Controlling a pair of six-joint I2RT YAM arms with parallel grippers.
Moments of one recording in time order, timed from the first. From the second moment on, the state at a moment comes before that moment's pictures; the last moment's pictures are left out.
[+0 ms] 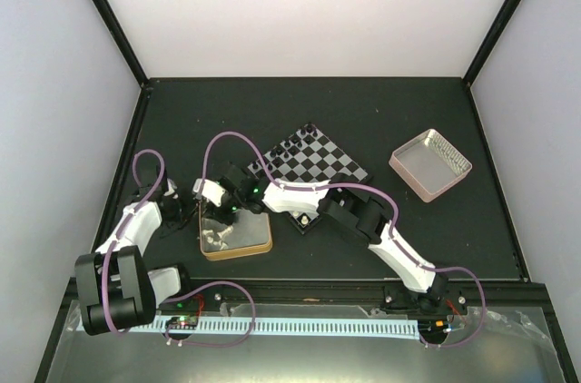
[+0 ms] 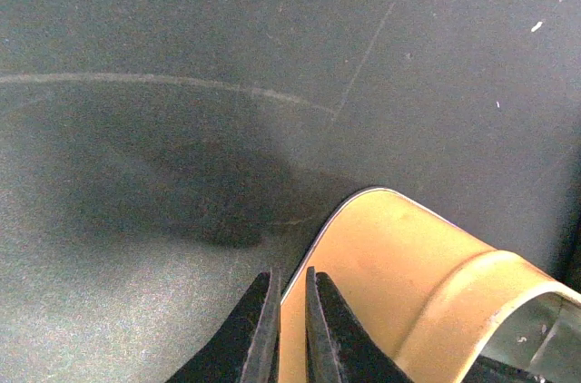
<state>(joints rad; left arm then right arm) 0.22 1.15 0.49 -0.54 0.31 -0.65 1.11 2.38 1.73 -0.10 -0.34 -0.12</state>
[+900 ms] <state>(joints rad) 0.22 0.89 0.53 -0.66 0.26 -0.63 1.08 1.90 1.29 0.11 -0.23 0.06</state>
